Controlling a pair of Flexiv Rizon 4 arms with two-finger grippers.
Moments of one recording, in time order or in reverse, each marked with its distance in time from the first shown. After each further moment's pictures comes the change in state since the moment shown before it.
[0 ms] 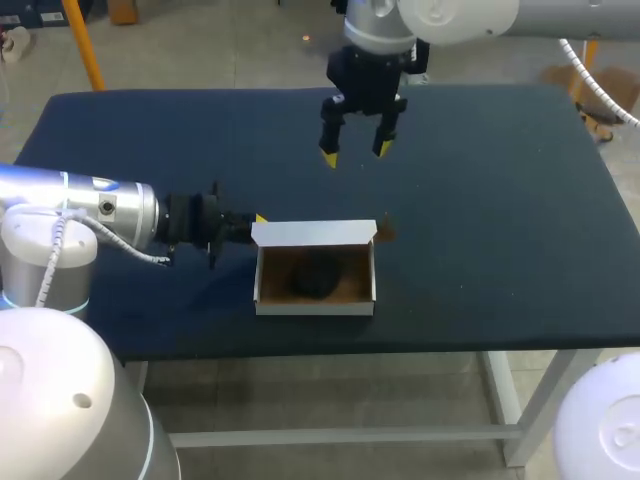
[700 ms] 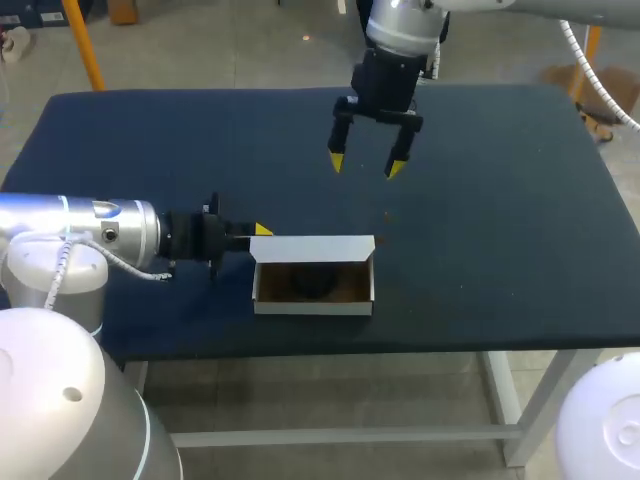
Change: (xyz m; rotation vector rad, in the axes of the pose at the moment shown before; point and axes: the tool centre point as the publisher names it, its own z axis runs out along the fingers) left arm 0.009 0.003 -0.001 -0.066 -0.083 0.165; right arm 0.005 -0.031 0.004 0.167 0.176 0.347
